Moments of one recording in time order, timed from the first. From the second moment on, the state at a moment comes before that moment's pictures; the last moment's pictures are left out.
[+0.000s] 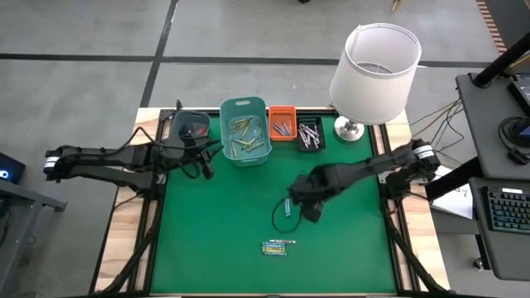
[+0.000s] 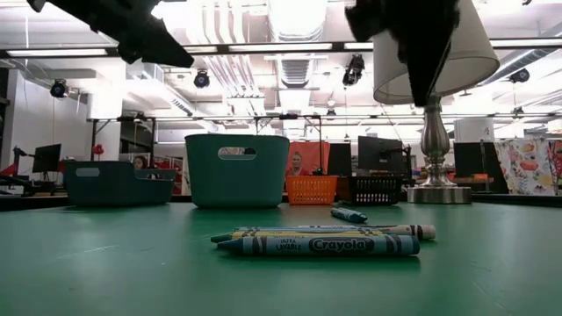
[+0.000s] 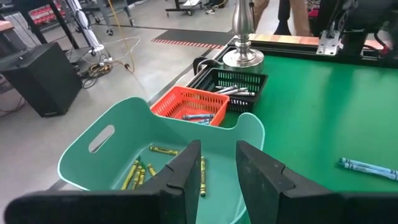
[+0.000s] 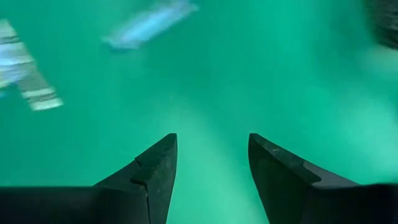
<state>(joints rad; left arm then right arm) 0.03 0.80 0.67 -0.24 -0.51 -0.06 0.22 1.73 1.50 -1.31 0.09 0.69</state>
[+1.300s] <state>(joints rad) 0.03 0.81 0.67 -0.18 -0.51 -0.04 0.18 1.97 1.50 -0.98 0.08 1.11</state>
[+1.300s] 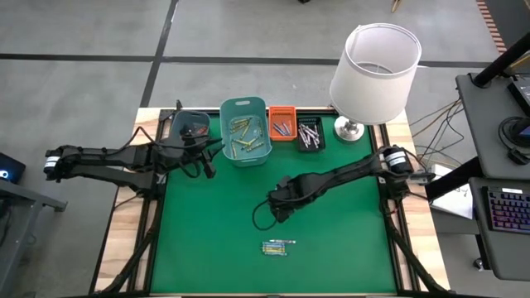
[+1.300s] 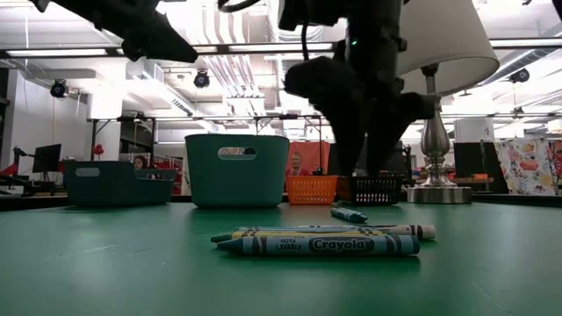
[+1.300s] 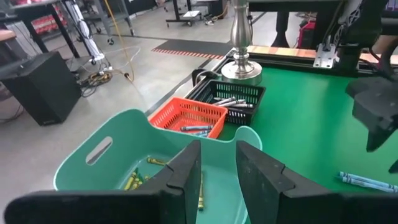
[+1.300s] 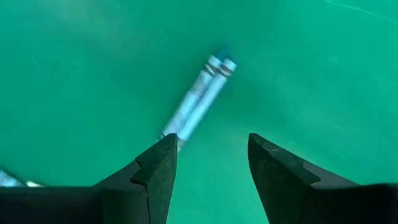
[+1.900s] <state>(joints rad) 0.03 0.81 0.67 -0.15 -0.51 0.01 0.15 2.05 1.50 -0.96 0.16 1.13</state>
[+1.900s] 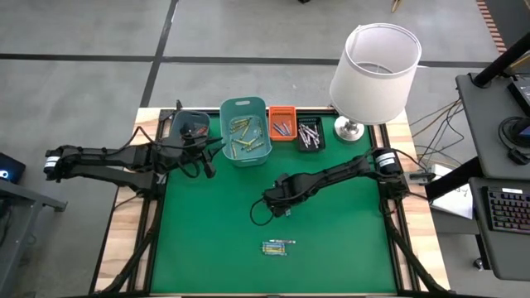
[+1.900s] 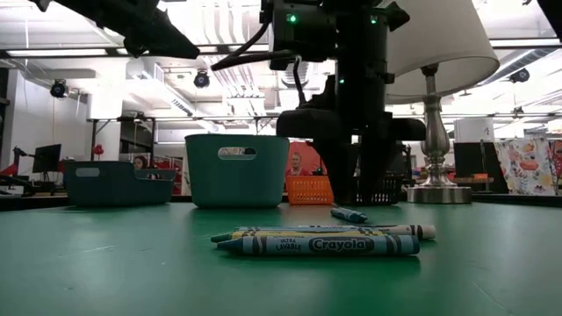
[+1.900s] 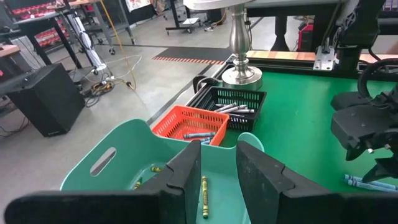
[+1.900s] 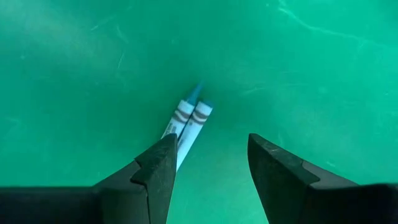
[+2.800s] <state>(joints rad) 0.03 0.81 0.67 -0.15 -0.51 0.01 0.15 2.06 1.47 -0.94 0.24 1.15</state>
